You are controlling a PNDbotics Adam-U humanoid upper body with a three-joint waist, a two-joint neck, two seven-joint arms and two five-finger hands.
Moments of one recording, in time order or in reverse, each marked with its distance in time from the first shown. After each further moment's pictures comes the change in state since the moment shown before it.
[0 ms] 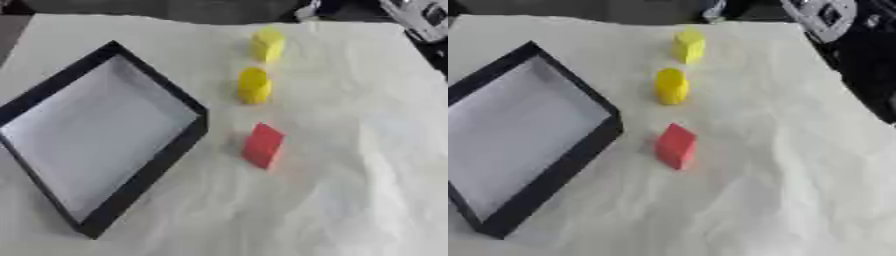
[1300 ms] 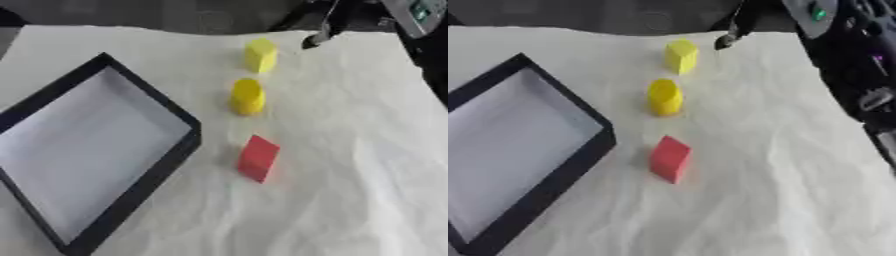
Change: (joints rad) left arm -0.016 0.000 0.000 0.000 0.000 0.001 -0.007; right arm -0.041 0.054 -0.192 0.010 0.305 -0.183 0.454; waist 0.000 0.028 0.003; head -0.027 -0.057
